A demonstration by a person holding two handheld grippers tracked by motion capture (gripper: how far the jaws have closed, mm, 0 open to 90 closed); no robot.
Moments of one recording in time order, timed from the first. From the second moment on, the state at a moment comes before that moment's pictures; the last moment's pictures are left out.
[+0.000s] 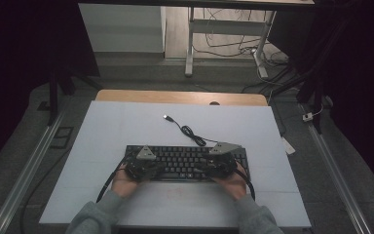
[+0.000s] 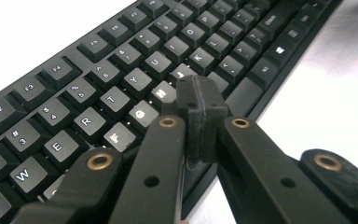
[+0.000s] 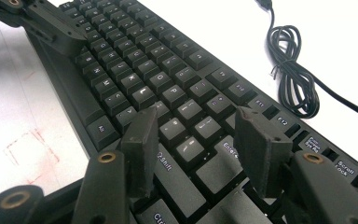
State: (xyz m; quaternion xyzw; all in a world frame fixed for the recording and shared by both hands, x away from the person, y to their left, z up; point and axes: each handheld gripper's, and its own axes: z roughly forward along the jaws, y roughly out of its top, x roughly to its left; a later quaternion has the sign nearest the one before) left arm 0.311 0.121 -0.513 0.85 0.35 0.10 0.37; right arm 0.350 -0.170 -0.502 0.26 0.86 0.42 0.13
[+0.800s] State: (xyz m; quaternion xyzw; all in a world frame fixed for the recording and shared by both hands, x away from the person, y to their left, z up) left arm 0.313 0.117 -0.523 0.86 0.36 0.10 0.35; right arm 0.351 -0.171 -0.503 0.26 0.86 0.42 0.13
